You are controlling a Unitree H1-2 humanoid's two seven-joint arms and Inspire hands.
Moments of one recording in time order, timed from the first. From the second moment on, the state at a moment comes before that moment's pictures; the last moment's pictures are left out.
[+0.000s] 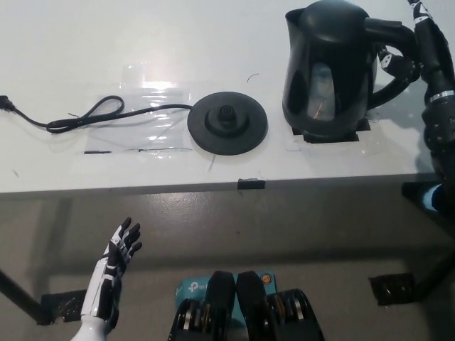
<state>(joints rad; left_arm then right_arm) -0.05 0.11 0.01 0.29 -0.06 -0.41 -0.09 -1.09 -0.35 0.20 1.24 -0.31 -0.40 -0.28</state>
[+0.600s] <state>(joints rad) -0.05 0.11 0.01 0.29 -0.06 -0.41 -0.09 -0.99 -0.45 0.16 0.99 -0.26 -0.34 0.01</state>
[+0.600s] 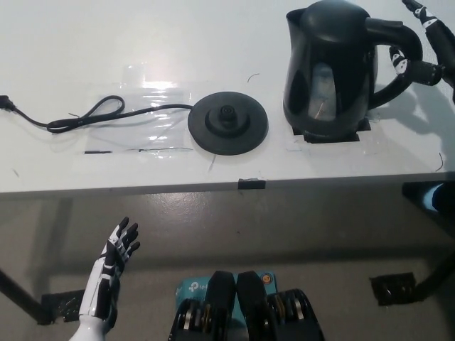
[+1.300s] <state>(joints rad) -0.05 0.12 0.01 0.30 -0.07 -0.41 -0.09 -0.59 -0.47 -0.09 0.28 -0.09 -0.22 0.13</state>
